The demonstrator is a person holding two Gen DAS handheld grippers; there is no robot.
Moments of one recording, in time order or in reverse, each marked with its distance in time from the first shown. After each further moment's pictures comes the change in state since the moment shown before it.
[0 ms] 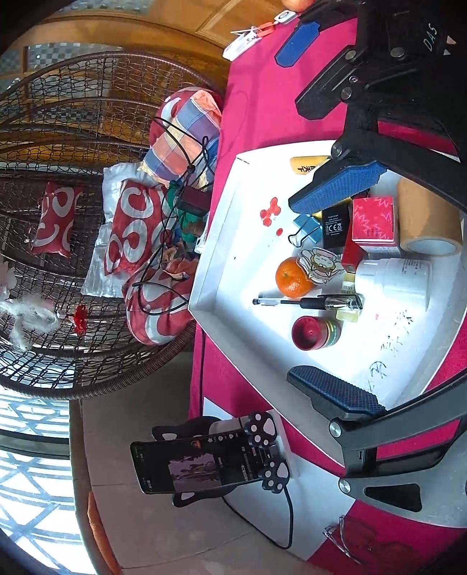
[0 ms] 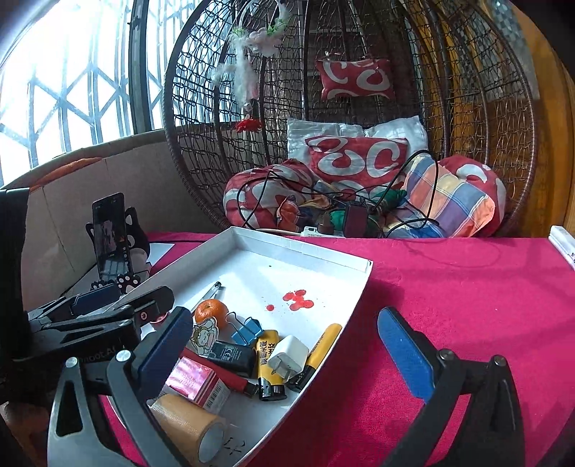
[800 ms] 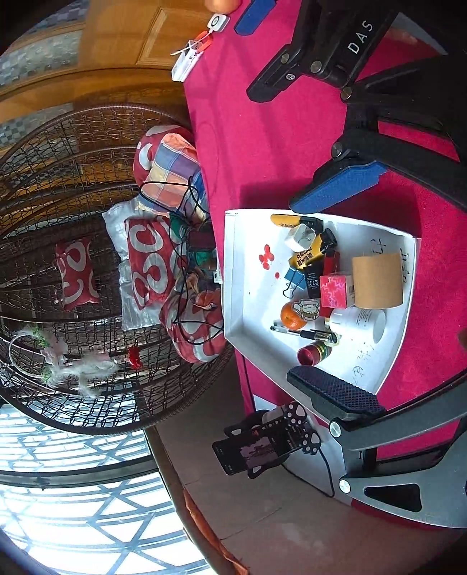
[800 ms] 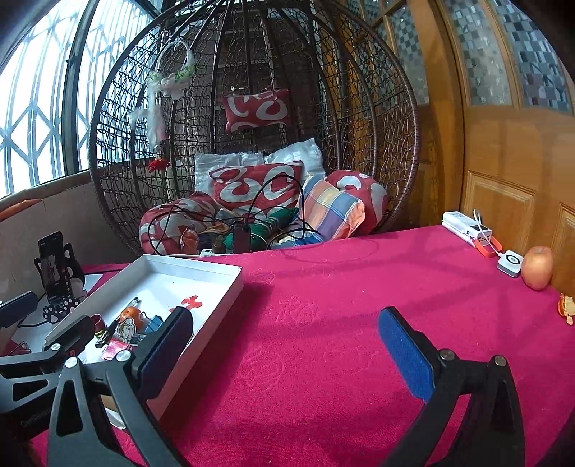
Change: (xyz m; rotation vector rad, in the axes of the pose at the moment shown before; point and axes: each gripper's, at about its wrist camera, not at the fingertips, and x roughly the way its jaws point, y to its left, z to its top) left arm -0.088 -0.091 -0.024 0.263 -0.120 0.087; right arm -0.094 -0.059 -0.023 0.120 -0.108 -0.299
